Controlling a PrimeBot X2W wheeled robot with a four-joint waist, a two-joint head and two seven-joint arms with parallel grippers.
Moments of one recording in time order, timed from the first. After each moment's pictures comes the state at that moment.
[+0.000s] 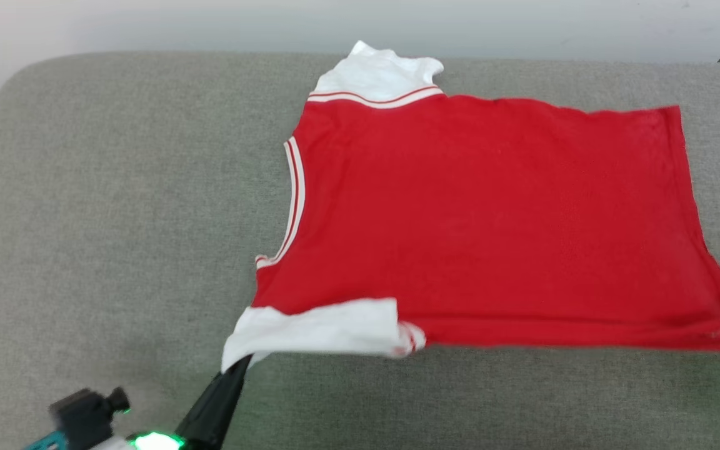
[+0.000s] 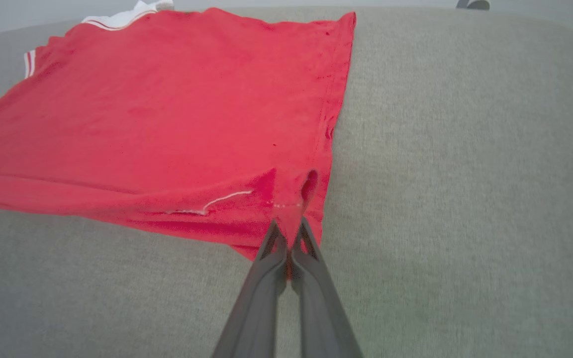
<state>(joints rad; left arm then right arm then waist) 0.01 0.58 -0.48 -0.15 -1.23 -0.13 -0.26 0.15 -0.52 -0.21 -0.32 0.68 0.13 0.54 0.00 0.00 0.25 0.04</state>
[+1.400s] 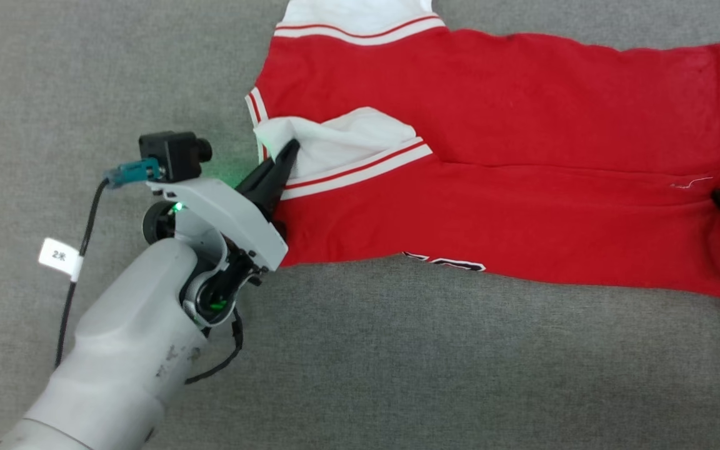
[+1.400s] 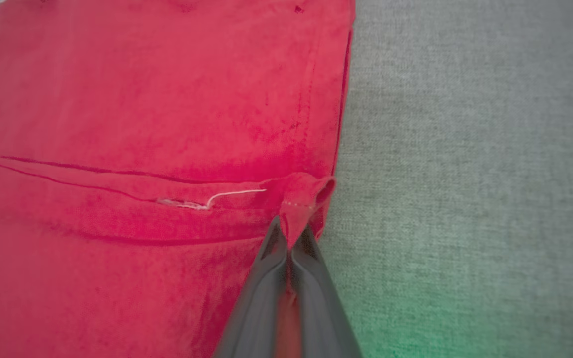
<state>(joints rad) -0.84 0.36 -0.75 0.64 -1.16 -0.13 -0.12 -0.47 -0.56 0.11 0.28 0.74 0.13 0.44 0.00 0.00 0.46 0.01</state>
